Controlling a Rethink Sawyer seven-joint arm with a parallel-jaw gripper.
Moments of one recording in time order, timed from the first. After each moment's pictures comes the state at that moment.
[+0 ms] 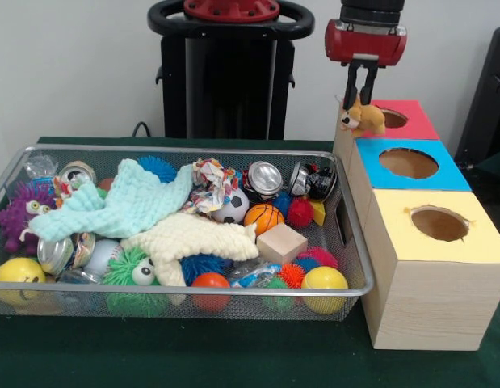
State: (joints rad) arm 0.11 -0.88 -0.14 2.11 0.13 0.18 1.62
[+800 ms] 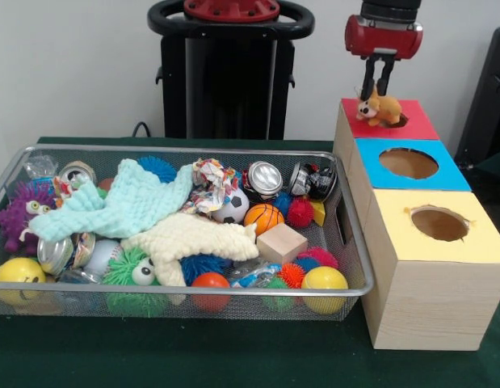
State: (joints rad) arm 0.25 -0.88 -0.18 2.15 0.14 0.18 1.62
